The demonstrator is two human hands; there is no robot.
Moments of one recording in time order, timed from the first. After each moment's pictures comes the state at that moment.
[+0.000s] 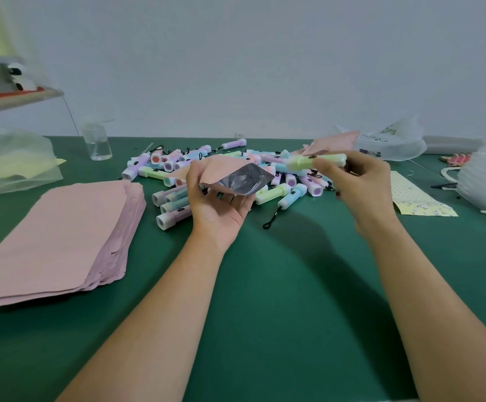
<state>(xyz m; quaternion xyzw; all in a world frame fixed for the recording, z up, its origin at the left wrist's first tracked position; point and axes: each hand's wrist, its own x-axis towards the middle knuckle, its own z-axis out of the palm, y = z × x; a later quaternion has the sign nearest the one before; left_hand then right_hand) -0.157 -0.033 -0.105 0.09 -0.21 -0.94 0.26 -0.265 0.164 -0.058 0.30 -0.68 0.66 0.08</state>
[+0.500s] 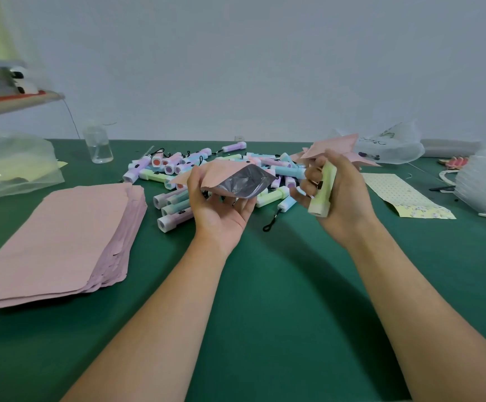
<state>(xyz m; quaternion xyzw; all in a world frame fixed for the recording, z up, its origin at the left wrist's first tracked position) -0.155 -0.027 -0.106 0.09 -0.20 -0.94 0.27 -0.250 0.143 -0.057 0.22 -0.43 0.84 -0.25</state>
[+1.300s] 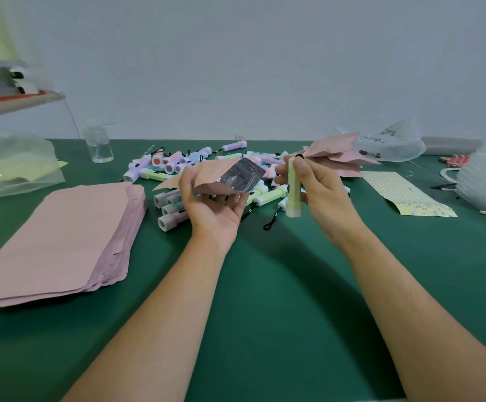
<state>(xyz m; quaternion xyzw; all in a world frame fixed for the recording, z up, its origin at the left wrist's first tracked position) -0.153 -0.032 -0.106 0.10 -0.17 -0.93 0.31 -0.232 0.132 -0.063 0.36 -0.66 0.65 -0.06</state>
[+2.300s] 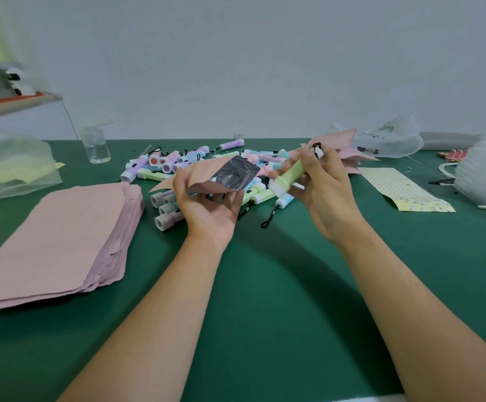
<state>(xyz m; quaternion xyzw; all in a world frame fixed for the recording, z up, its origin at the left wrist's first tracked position) -0.153 -0.033 -0.107 0.11 -0.16 -0.93 0.32 -0.232 0.131 -0.060 0.32 -0.53 0.78 -0.12</state>
